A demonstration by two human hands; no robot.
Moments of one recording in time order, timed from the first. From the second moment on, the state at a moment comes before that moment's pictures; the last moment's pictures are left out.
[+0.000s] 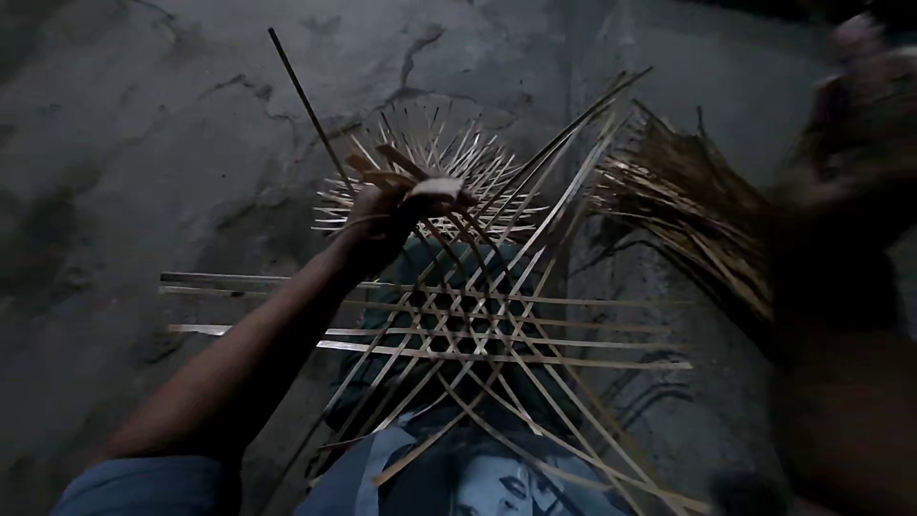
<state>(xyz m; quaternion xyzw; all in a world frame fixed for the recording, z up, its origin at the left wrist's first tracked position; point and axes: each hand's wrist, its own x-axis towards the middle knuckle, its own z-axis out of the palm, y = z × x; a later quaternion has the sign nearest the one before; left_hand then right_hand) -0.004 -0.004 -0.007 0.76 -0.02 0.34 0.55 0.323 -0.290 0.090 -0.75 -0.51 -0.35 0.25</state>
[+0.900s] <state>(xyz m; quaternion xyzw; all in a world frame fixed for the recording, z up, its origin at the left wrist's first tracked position) -0.011 -0.070 -0.139 0.91 0.37 0.16 0.13 0.304 -0.268 -0.130 -0.75 -0.57 0.06 0.32</state>
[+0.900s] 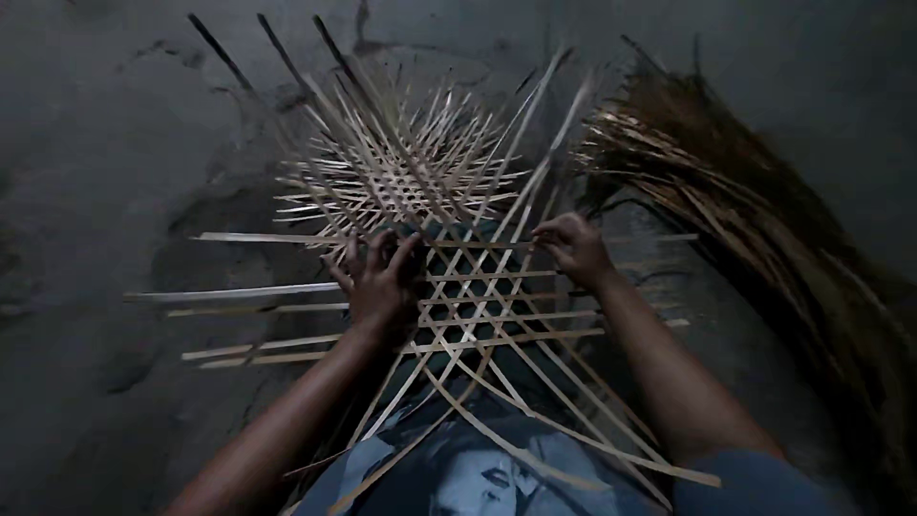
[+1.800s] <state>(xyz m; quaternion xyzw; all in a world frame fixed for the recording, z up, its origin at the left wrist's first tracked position) -0.012 -0.073 -0.140 0.91 0.37 0.14 0.09 0.272 -0.245 -0.122 -0.74 -0.62 0.05 0.25</state>
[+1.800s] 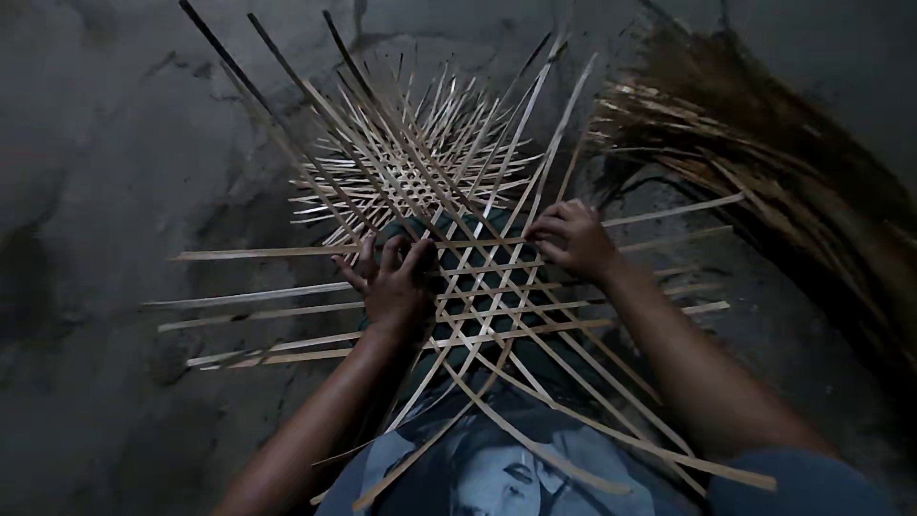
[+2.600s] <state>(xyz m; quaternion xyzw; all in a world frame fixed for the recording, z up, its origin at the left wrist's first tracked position) -0.024 -0.080 -0.163 0.90 0.37 0.23 0.03 0.165 -0.233 -0.158 -0.80 -0.53 -0.02 0.29</state>
